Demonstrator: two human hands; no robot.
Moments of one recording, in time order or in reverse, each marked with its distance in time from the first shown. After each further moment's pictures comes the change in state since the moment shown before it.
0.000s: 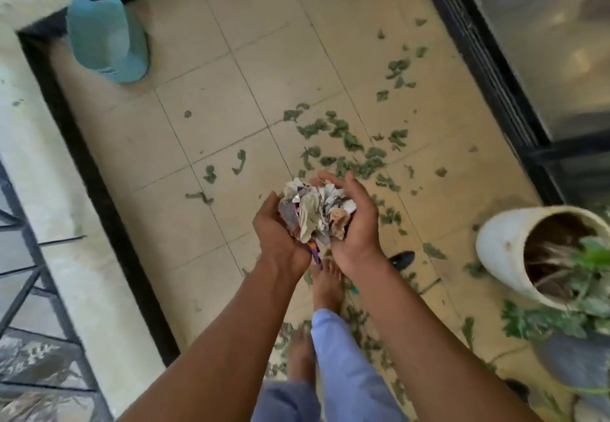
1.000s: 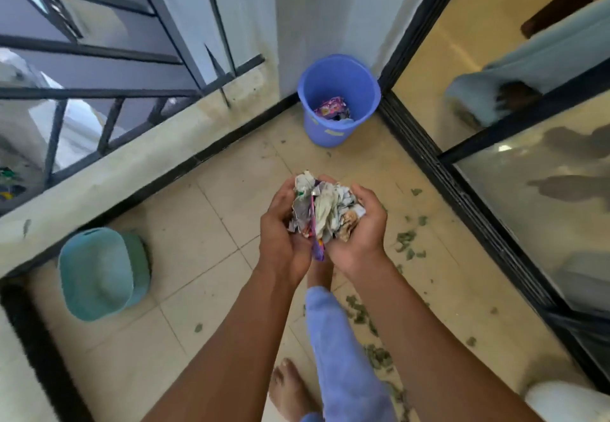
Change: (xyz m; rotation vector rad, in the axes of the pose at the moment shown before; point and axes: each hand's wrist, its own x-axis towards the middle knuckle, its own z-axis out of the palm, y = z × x) left_hand 0.262 0.312 0.407 0.301 -0.271 0.074; right_hand 0.333 -0.278 0.361 0.347 -0.054 -0.089
